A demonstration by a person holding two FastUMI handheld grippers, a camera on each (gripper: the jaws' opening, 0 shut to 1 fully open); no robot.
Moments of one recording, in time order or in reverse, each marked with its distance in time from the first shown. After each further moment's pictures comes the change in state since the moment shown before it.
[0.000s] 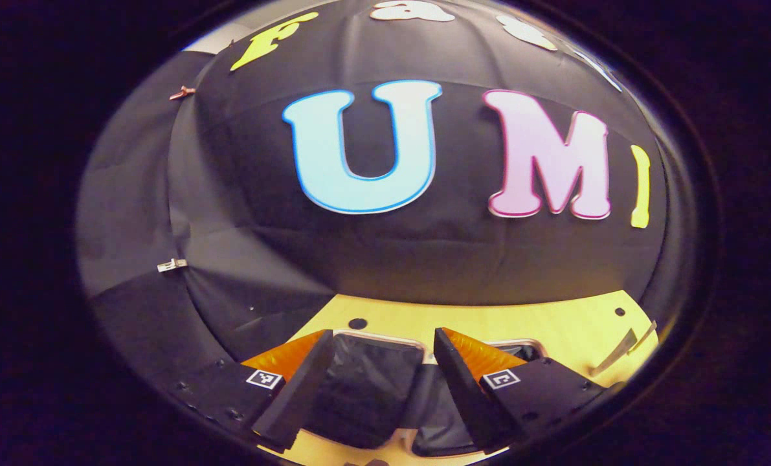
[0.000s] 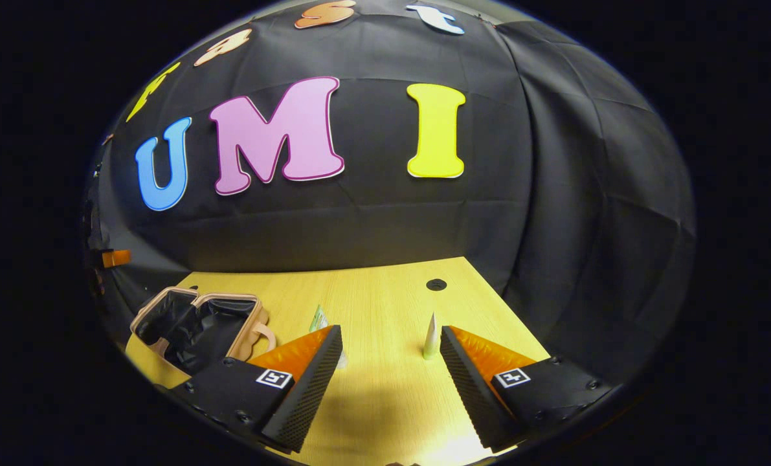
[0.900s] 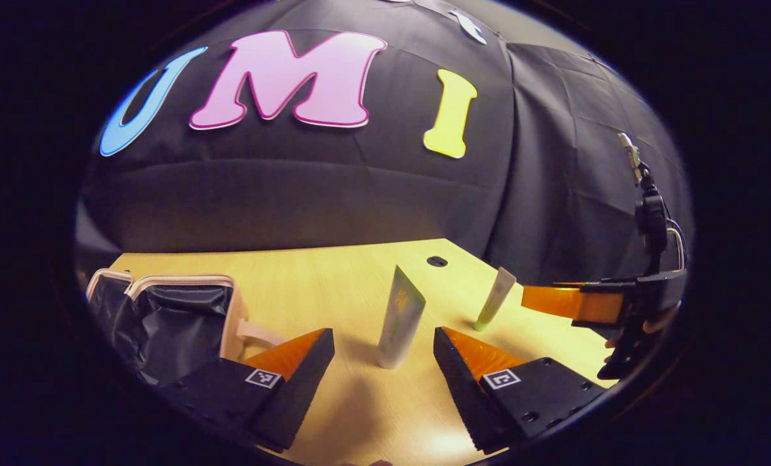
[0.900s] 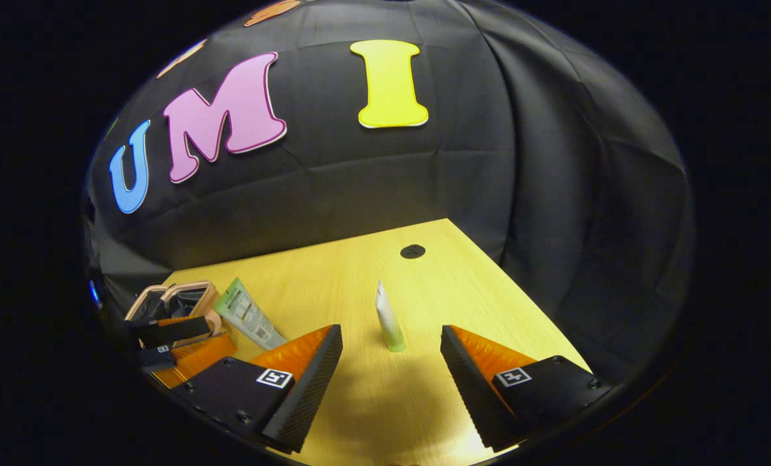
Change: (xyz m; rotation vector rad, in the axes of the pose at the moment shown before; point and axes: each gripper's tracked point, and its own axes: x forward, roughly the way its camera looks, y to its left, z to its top) left arm -0.036 -0.371 -0.177 0.081 0.186 -0.681; right arm 0.084 -0.071 -0.082 0.086 0.113 -0.027
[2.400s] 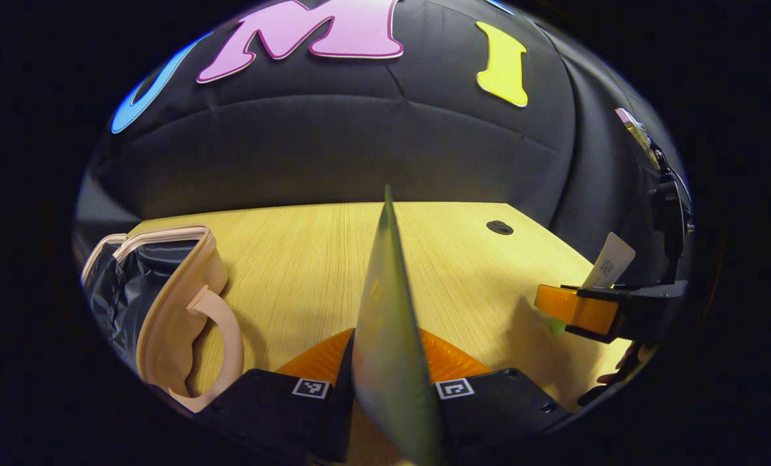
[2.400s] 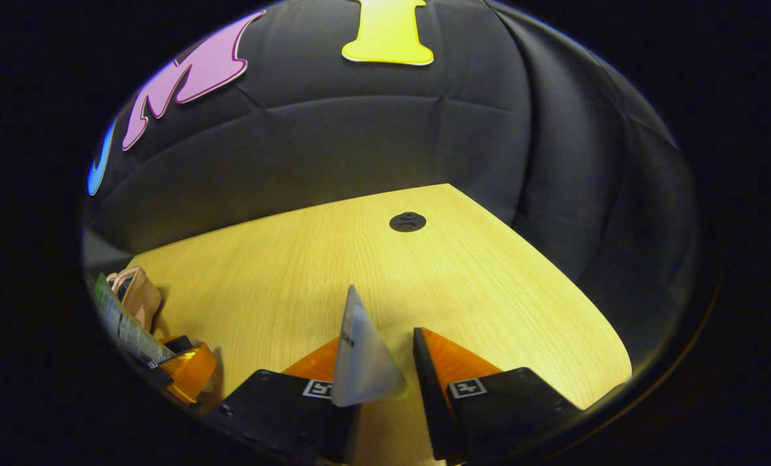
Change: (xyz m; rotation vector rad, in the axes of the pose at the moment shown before) left arm 0.088 0.036 -0.050 -0.090 0.115 0.268; right arm 0.133 -0.009 -0.041 -0.020 0.106 -0.099
